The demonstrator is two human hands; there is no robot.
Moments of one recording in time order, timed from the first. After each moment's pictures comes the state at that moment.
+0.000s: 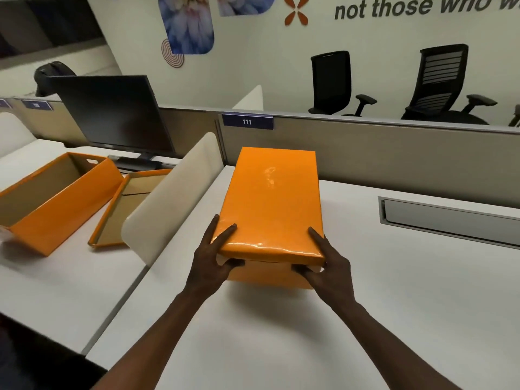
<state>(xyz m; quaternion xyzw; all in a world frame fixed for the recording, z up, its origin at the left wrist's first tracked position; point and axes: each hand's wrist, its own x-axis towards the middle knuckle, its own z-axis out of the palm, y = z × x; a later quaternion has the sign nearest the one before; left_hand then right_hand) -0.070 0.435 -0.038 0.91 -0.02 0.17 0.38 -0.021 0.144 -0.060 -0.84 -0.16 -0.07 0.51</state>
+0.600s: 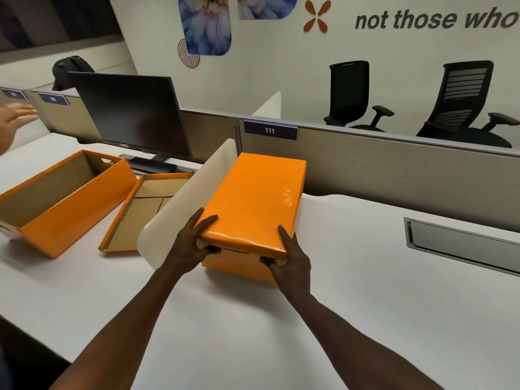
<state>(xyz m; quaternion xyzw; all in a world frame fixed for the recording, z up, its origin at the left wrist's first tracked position) -0.011 0.613 -0.033 0.95 0.04 0.13 0.28 0.025 0.333 -0.069 -0.85 -0.15 -0.06 0.51</state>
